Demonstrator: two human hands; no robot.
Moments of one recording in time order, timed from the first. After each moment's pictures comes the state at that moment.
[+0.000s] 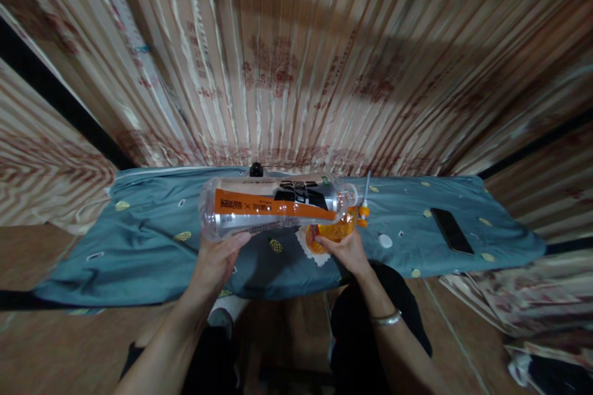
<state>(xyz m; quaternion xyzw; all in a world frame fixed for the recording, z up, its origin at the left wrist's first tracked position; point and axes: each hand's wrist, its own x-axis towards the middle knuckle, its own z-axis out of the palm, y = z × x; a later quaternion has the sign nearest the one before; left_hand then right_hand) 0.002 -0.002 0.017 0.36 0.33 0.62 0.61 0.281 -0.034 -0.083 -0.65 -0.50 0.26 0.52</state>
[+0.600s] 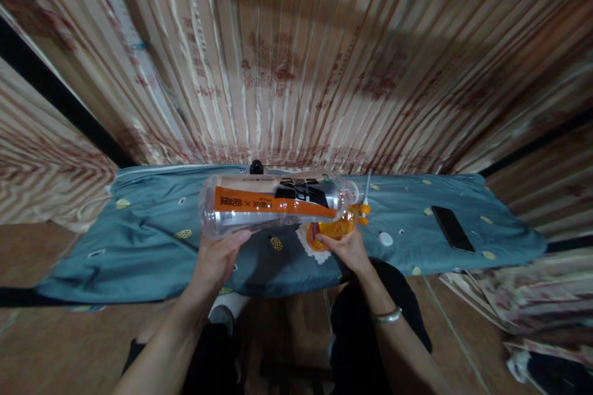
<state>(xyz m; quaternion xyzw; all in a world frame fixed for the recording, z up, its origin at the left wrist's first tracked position) 0.001 -0.005 0.017 0.36 0.35 0.60 0.62 0.283 -0.034 -0.084 -0.65 -0.51 0.25 0.51</state>
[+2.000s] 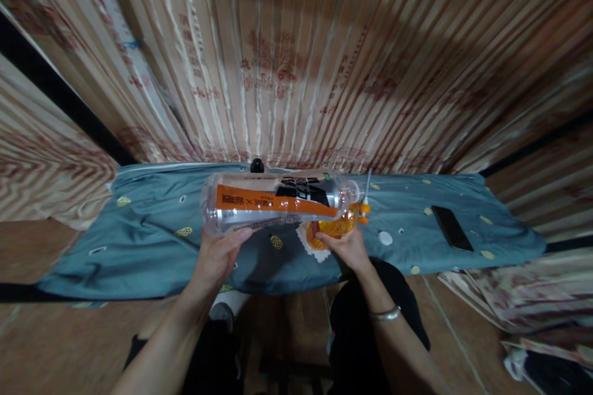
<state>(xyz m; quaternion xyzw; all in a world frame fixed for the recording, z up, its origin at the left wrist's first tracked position) 0.003 -0.004 0.021 0.36 0.33 0.62 0.62 0.281 -0.034 -0.080 -0.65 -0.49 0.27 0.51</state>
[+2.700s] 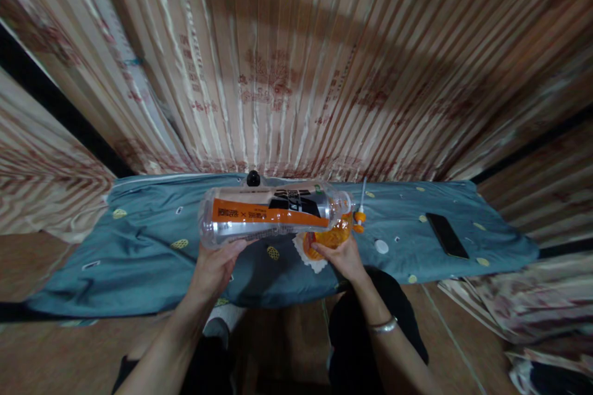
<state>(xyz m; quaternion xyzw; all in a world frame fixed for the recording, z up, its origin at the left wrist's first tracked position) 0.001 -0.001 0.010 0.36 0.31 0.61 0.63 0.282 -0.034 -0.085 -0.65 -0.50 0.27 0.51</state>
